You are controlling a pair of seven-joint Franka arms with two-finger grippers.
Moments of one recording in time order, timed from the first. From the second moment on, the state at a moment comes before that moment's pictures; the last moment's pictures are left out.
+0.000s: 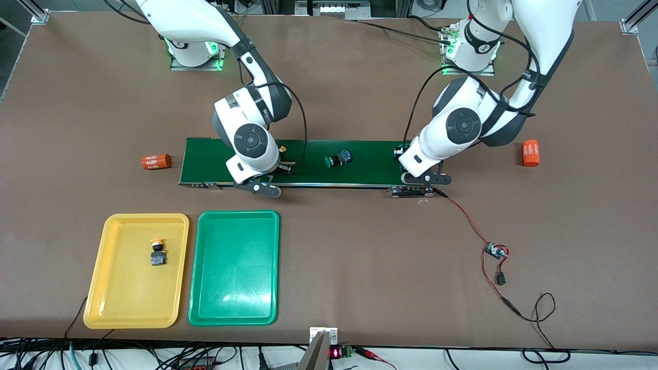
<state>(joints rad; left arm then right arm) 0.16 0.40 -0.68 -2.03 0.05 2.23 -0.54 0.60 0.56 -0.02 -1.71 0.05 2.08 0.77</state>
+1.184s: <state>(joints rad) 0.19 0.21 -0.45 -2.03 0.05 2.06 -0.31 0.28 0.63 -0.13 -1.45 -0.06 2.02 0.34</state>
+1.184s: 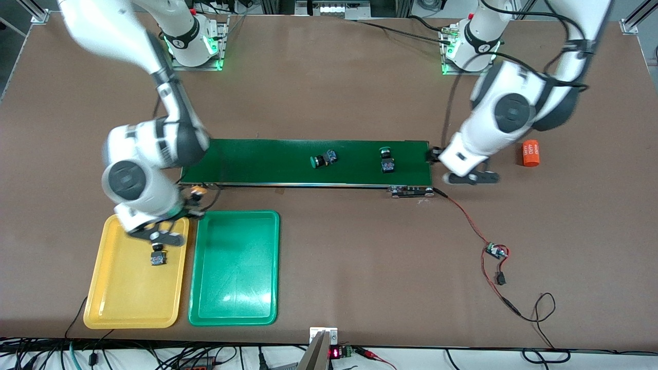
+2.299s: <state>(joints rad) 0.24 0.28 0.03 -2.32 0.22 2.32 0.34 0.11 0.88 -0.19 -1.31 -0.12 2.36 -0.02</state>
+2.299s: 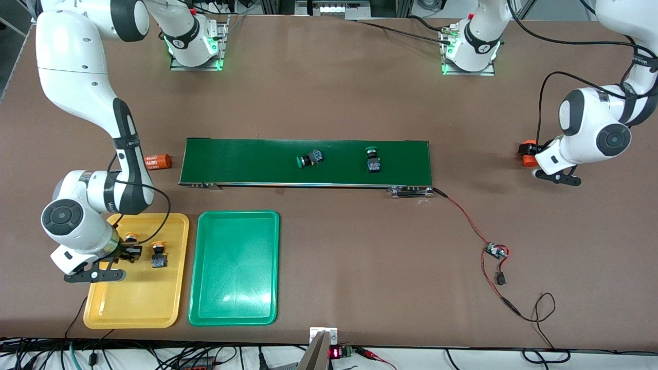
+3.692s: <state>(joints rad) 0.25 0.16 -0.11 -2.36 0.22 2.31 0.50 0.37 0.57 -0.07 -1.40 0.03 1.81 0.25</state>
